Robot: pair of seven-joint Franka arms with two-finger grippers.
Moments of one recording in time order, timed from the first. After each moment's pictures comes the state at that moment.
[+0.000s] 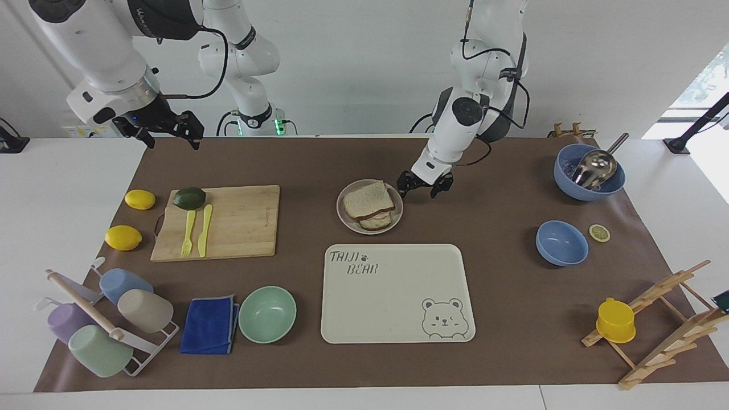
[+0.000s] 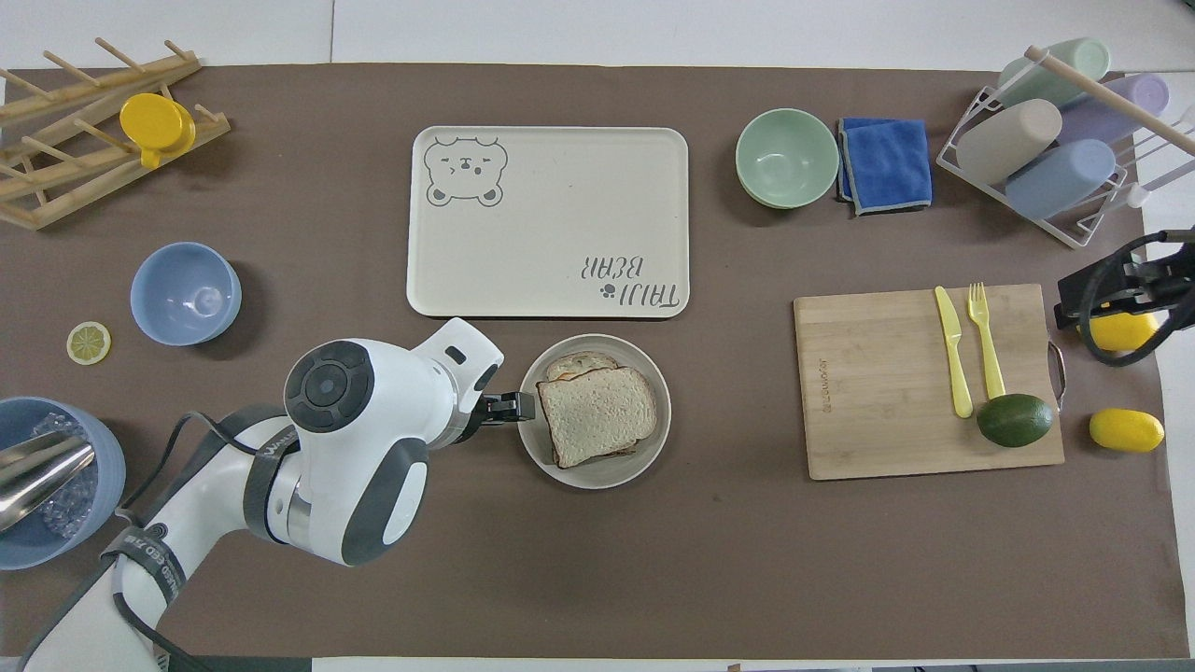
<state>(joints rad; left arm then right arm) -0.54 0.05 -0.05 -2.30 -0.27 2.37 -0.40 0.09 0.05 -0.13 -1.49 -0.04 1.39 0.00</state>
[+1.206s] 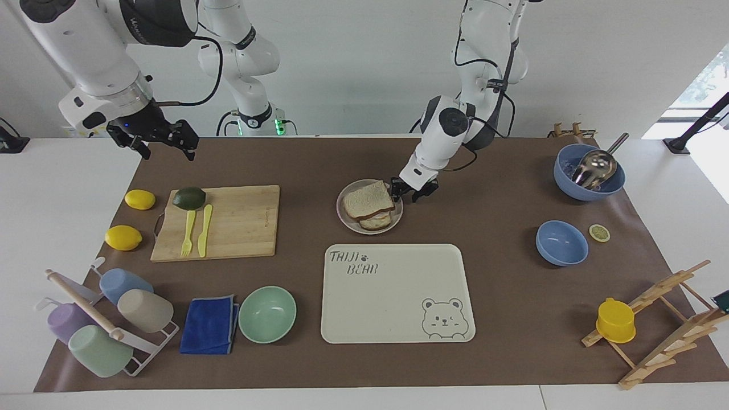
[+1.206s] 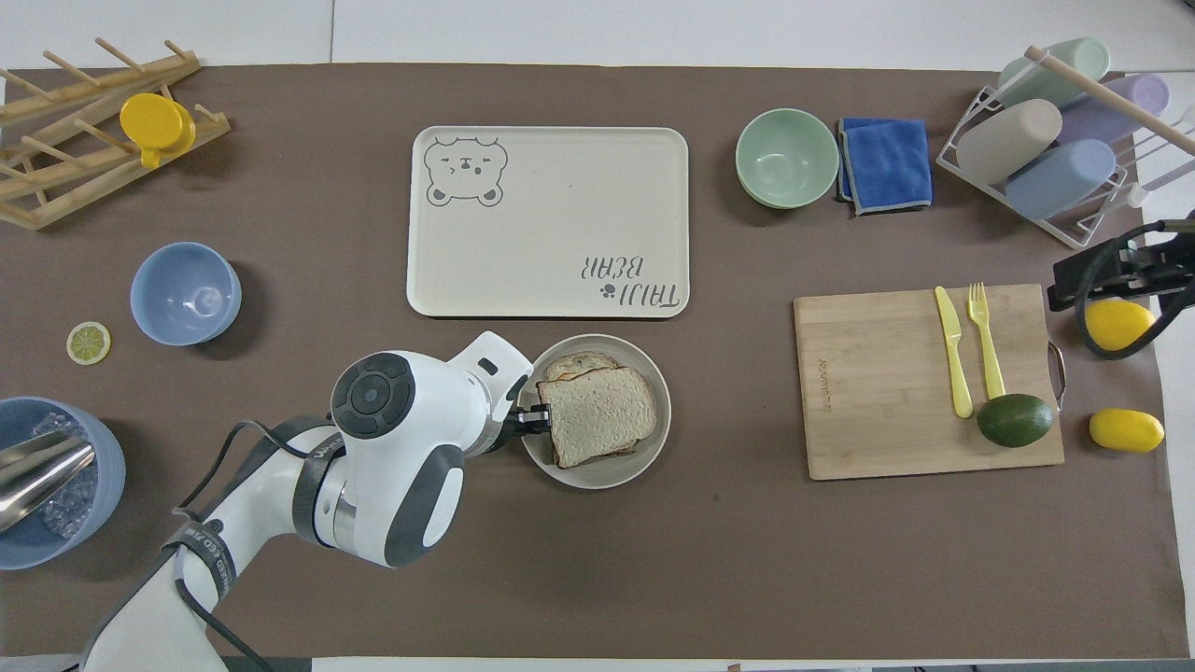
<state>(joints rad) -0.60 0.11 -0.05 -2.30 -0.35 2.42 -0.40 0.09 0.04 -0.14 -1.53 -0.01 1.46 0.00</state>
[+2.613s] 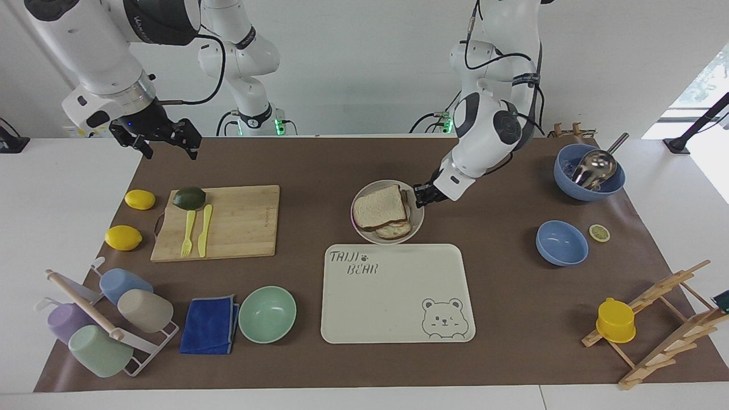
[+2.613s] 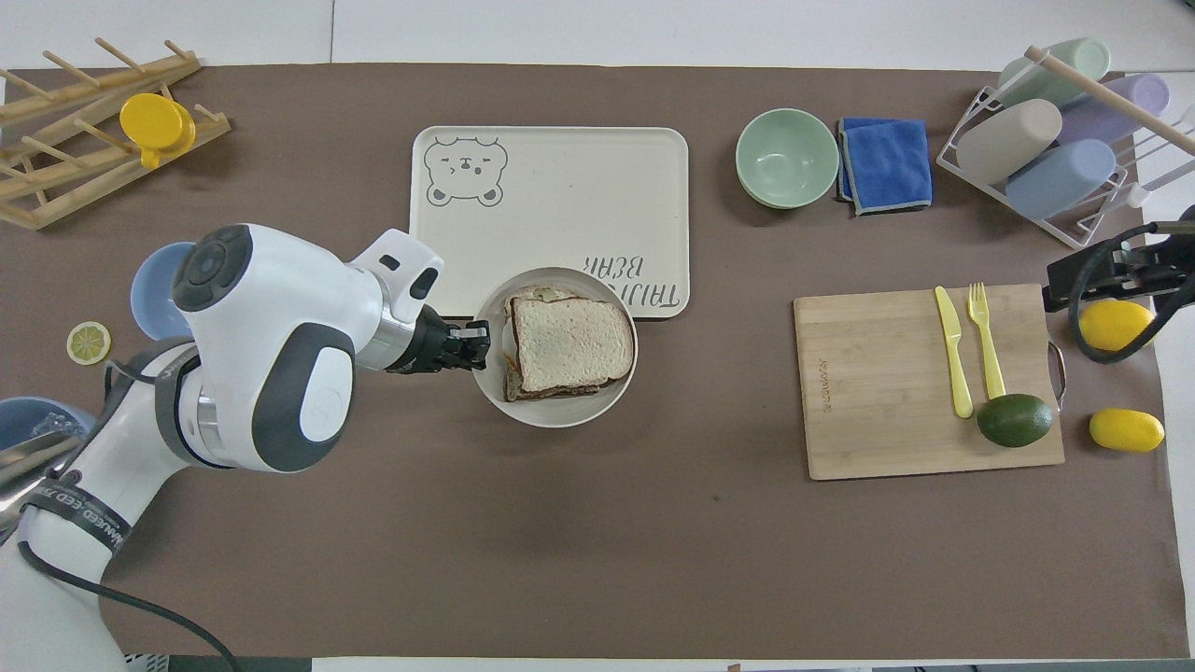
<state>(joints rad) -0.40 0.11 -0.02 -2.02 -0.45 2.14 -0.29 0.10 0.04 -0.14 -1.54 -0.01 1.46 0.00</state>
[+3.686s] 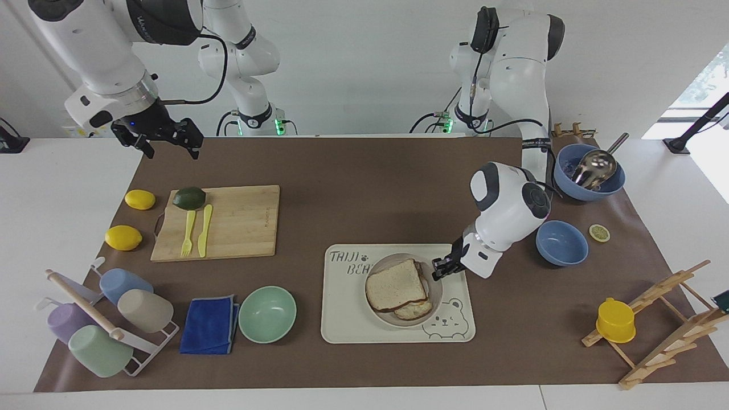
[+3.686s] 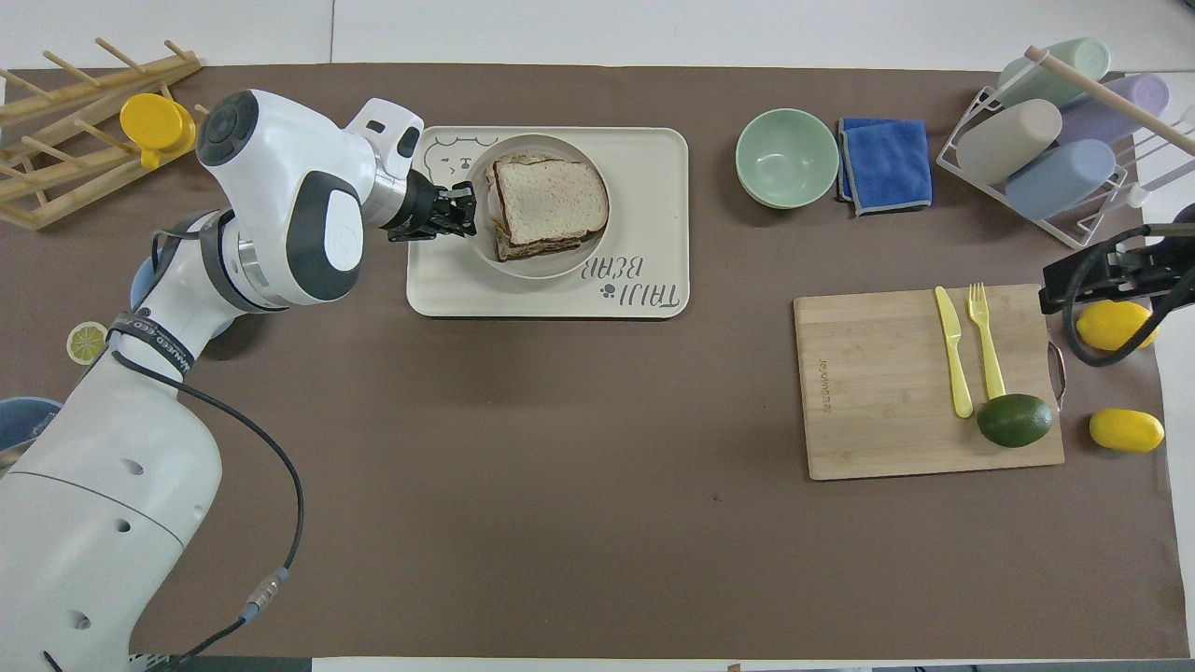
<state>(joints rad) -0.31 0.56 -0.02 -1.57 -0.45 2.23 -0.25 0.10 0.04 -0.13 -1.54 -0.03 1.45 0.00</state>
